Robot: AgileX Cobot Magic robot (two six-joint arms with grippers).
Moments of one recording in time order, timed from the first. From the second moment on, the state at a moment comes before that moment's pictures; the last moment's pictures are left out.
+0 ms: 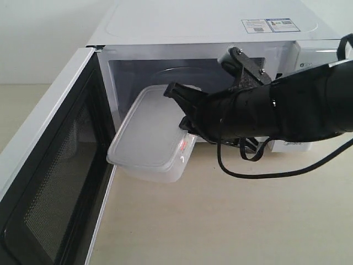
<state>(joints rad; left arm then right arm) 0.01 0.00 0.00 0.08 0.31 -0.25 0.54 1.63 -0.90 1.74 0.03 -0.78</state>
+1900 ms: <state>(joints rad) 0.01 0.00 0.00 0.08 0.31 -0.25 0.80 1.66 -0.68 0.98 -0.64 0.54</state>
